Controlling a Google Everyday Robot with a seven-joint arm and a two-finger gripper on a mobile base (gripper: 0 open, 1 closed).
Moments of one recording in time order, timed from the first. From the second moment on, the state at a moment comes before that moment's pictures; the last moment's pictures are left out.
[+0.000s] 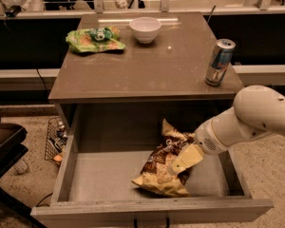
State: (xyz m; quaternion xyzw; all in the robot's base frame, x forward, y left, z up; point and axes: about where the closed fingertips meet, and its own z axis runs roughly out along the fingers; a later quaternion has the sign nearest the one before) arm 0.461 -0.129 0.693 -0.40 0.87 0.21 0.19
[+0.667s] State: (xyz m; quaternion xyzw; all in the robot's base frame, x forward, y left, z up) arm 0.475 -0.093 0.655 -0.44 0.84 0.23 0.21
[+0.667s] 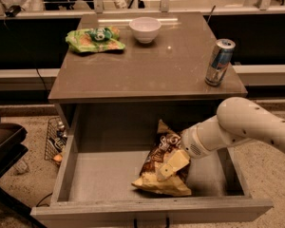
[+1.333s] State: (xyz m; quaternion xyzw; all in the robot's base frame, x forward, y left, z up) arm 0.466 -0.066 0.608 -0.45 0.84 0.23 0.21
